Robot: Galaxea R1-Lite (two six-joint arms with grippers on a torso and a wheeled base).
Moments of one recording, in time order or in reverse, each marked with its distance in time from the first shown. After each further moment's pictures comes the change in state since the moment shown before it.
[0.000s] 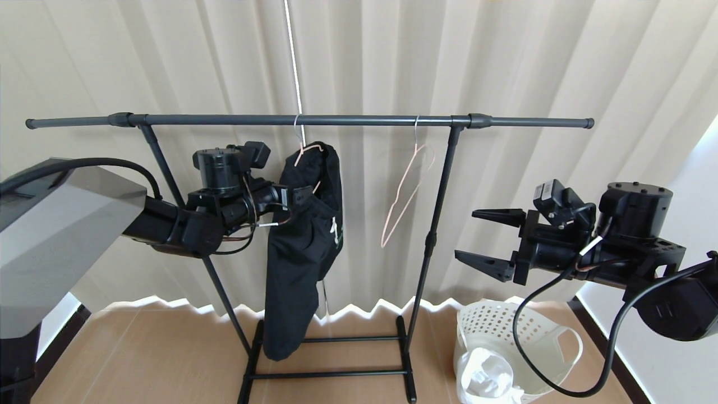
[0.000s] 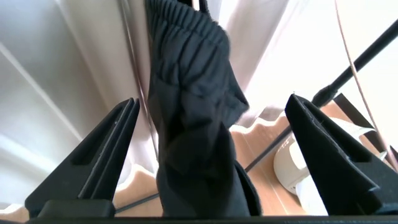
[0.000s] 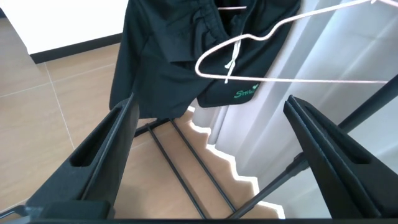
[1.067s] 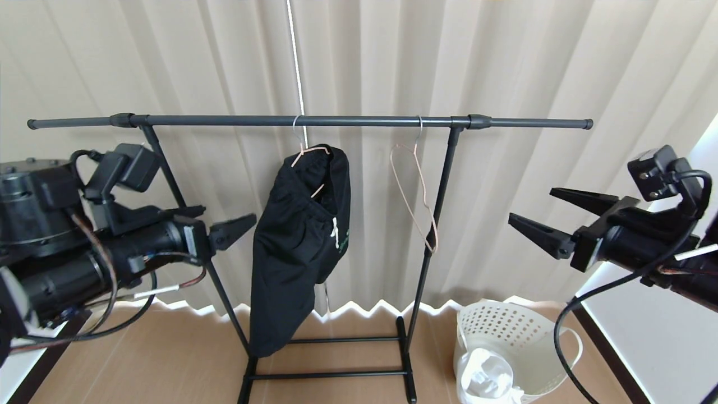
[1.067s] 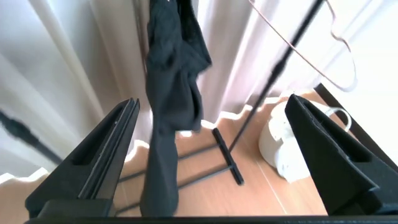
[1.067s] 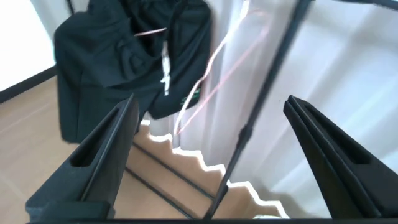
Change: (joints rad) left arm -0.008 -0.750 0.764 0.000 -0.001 0.006; right arm 0.007 -0.369 0.179 0.044 -0.427 0.208
